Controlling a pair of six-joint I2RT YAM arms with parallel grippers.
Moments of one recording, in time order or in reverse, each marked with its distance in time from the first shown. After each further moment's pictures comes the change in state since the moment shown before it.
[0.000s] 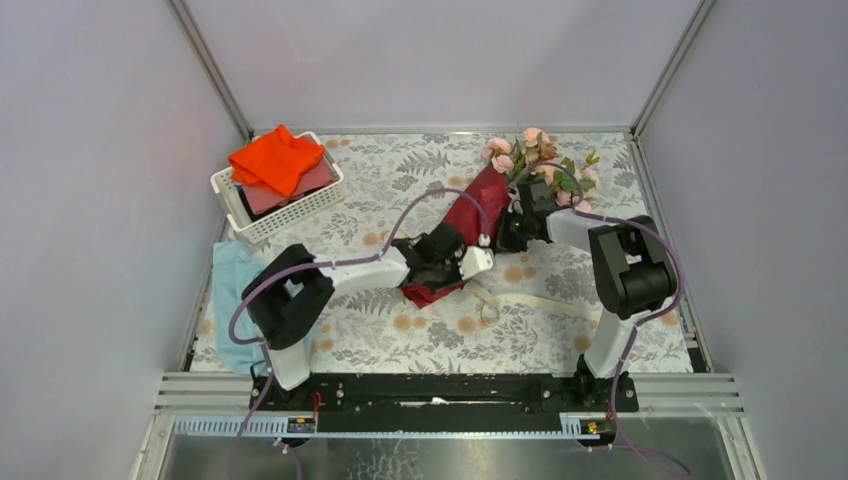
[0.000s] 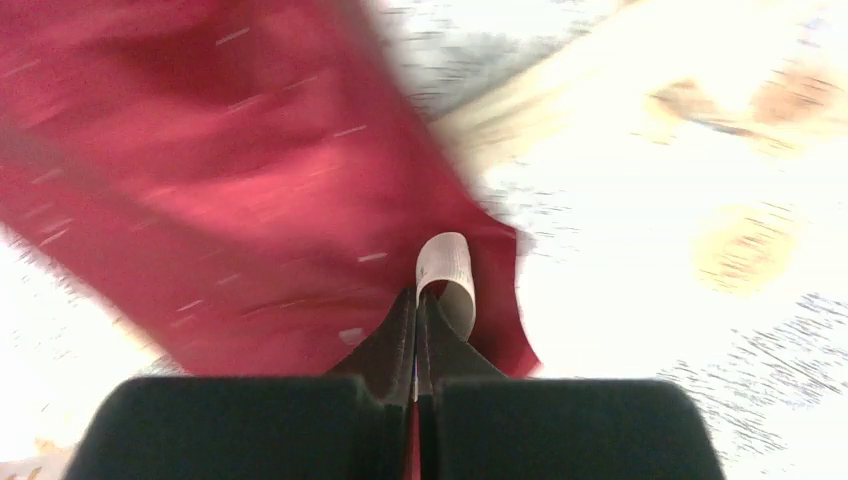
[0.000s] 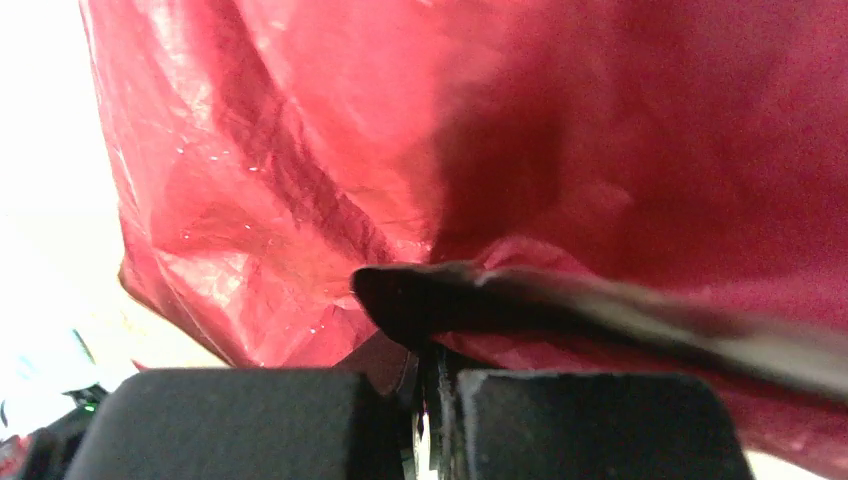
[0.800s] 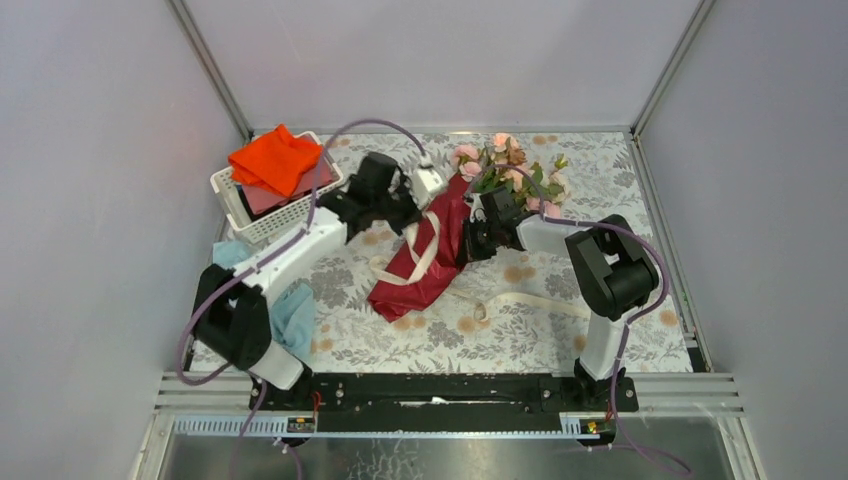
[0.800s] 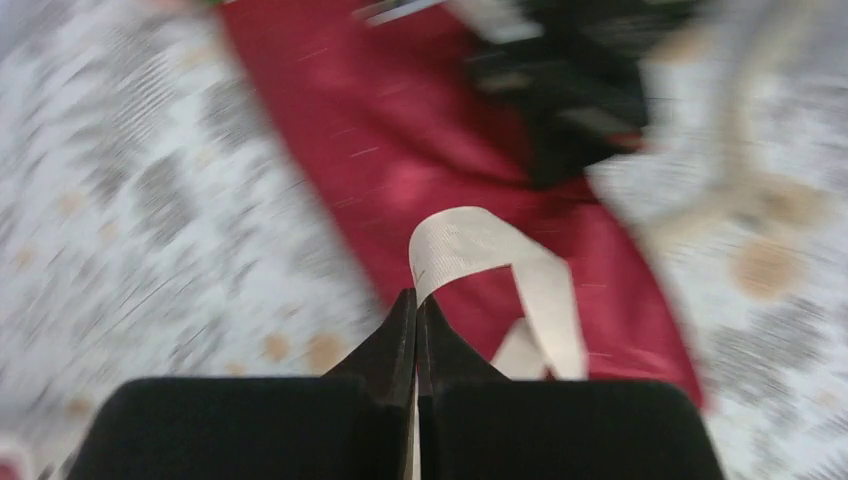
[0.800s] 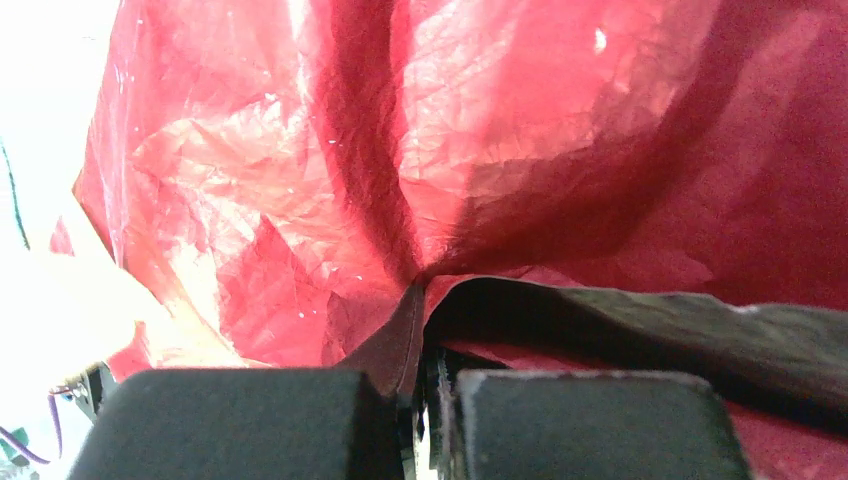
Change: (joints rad) left arm 0.250 -0.280 0.103 -0.130 0.298 0.040; right arm 0.230 0.076 0.088 0.044 -0.025 -0.142
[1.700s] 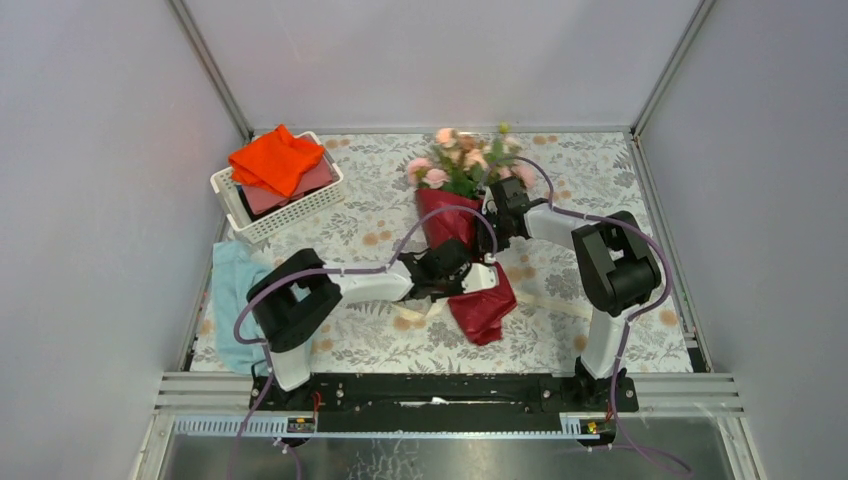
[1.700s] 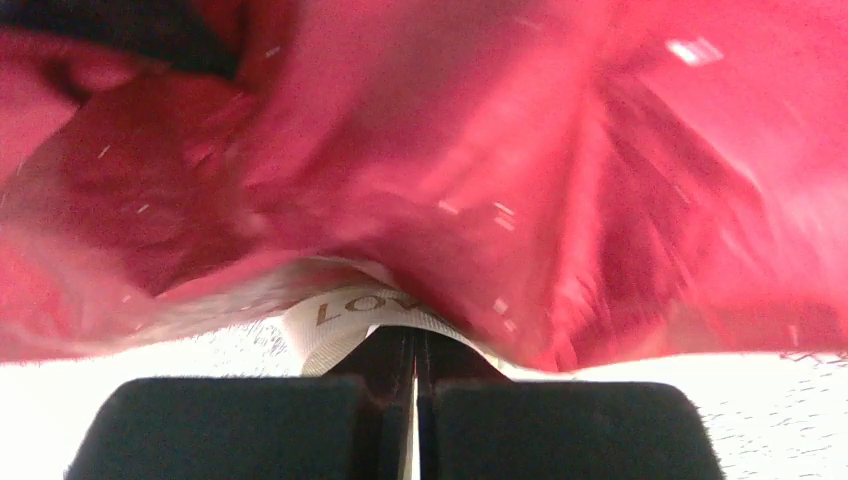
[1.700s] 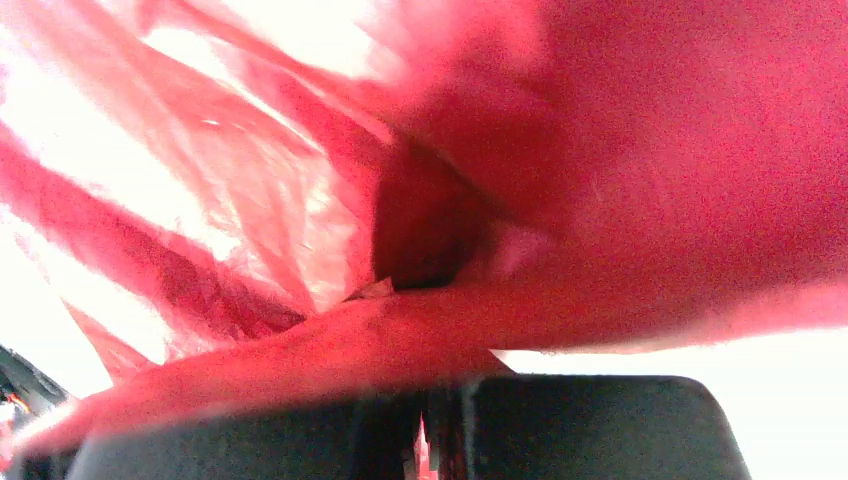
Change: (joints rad) left arm -0.321 0.268 -0.225 0.253 -0.409 0.073; right arm -0.071 -0.002 0.061 -0.144 0.074 -0.027
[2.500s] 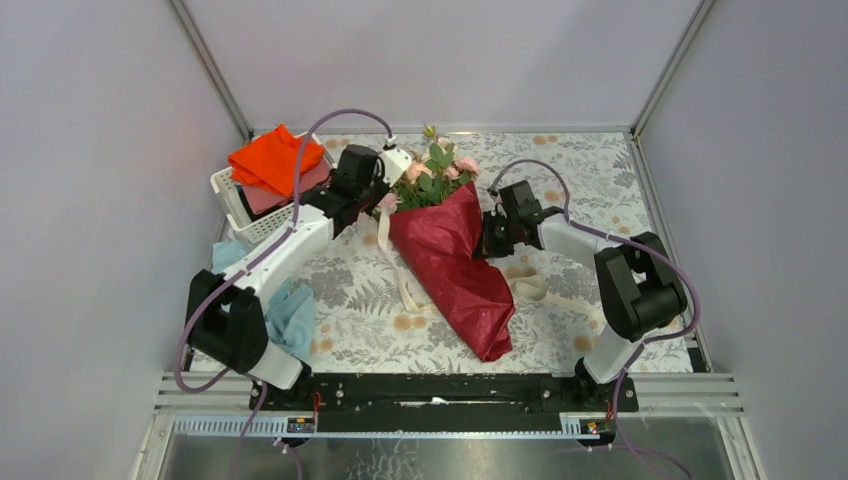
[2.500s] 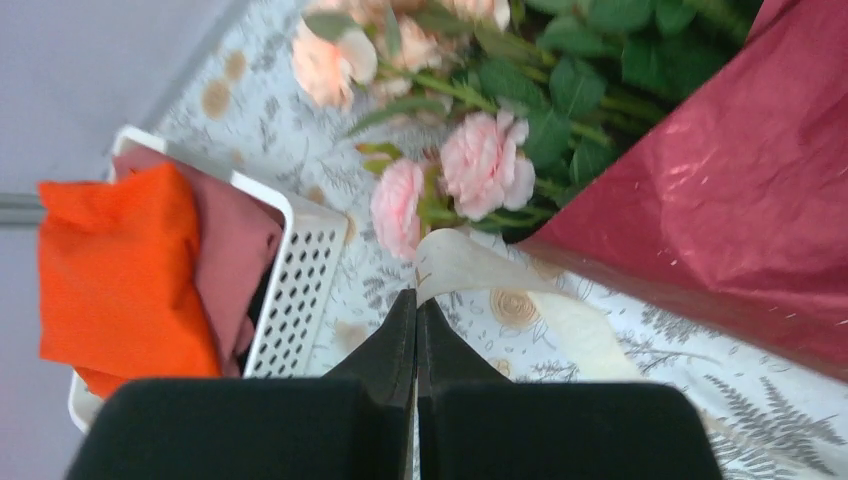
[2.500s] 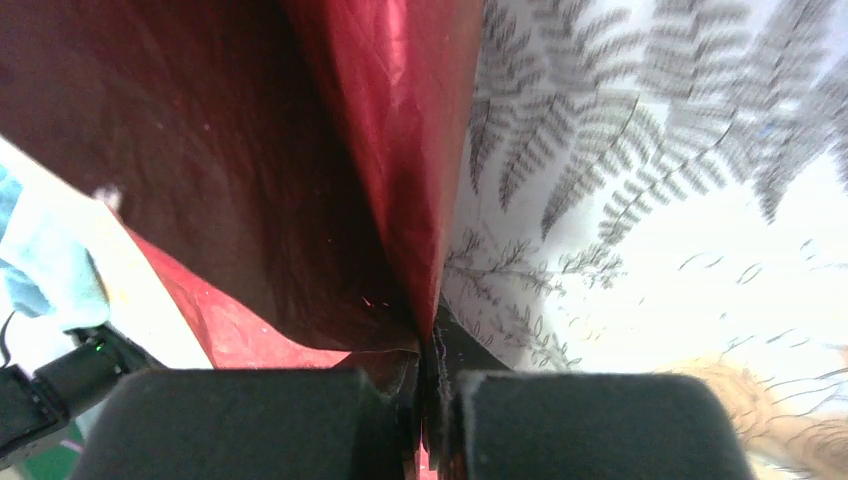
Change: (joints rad) left arm 0.484 -0.269 0.210 -0.211 -0.132 -0.086; right arm 0.007 -0.160 -0.078 -0.015 -0.003 0.150
